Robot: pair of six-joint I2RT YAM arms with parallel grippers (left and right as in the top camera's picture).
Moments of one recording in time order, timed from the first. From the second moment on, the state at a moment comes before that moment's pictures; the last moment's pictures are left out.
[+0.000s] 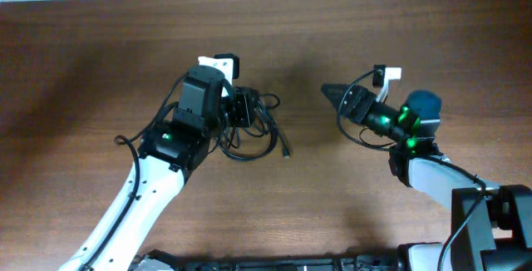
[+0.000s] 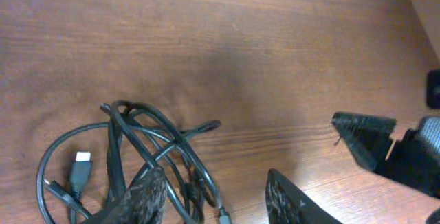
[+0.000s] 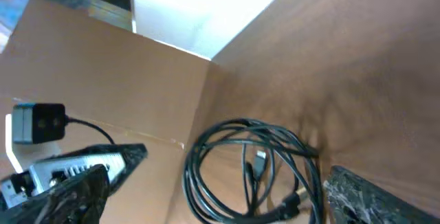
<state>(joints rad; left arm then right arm) -0.42 1.30 1.03 -0.42 0.12 -0.40 0.02 1.54 0.50 0.87 -0.90 1.00</state>
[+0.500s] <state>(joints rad) -0.43 1.30 1.10 -0.51 0.09 -0.31 0.14 1.35 0.55 0.28 -0.87 0.90</state>
